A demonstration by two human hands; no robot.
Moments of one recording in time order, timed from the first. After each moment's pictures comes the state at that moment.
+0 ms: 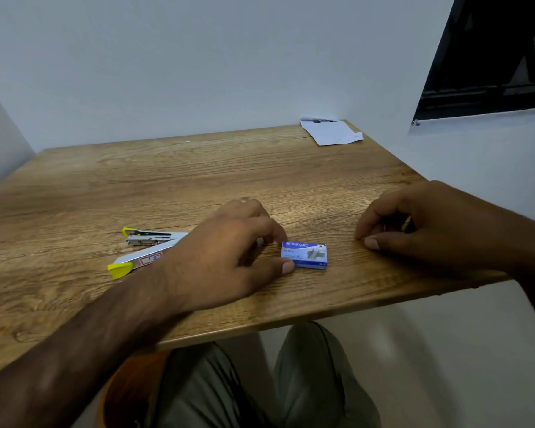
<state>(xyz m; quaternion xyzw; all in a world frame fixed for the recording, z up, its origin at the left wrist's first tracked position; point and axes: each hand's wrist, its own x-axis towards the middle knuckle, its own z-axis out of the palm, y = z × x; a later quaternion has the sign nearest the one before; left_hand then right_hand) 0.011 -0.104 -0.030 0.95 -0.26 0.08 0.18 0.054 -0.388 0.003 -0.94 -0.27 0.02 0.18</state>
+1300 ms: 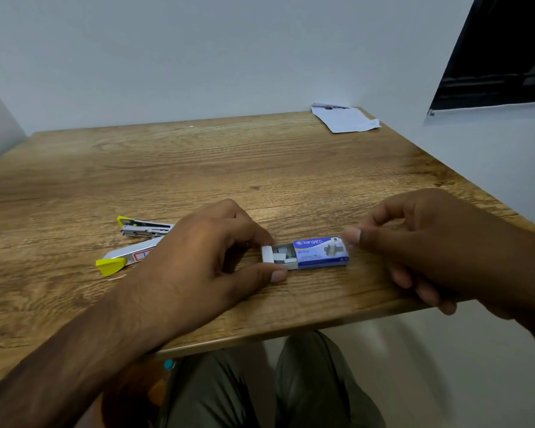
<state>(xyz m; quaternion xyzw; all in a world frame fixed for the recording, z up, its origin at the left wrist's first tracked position) -0.012 -0.083 -0.039 0.94 -0.17 0.11 0.28 0.012 -0.330 0.006 -0.89 -0.05 0.14 0.43</state>
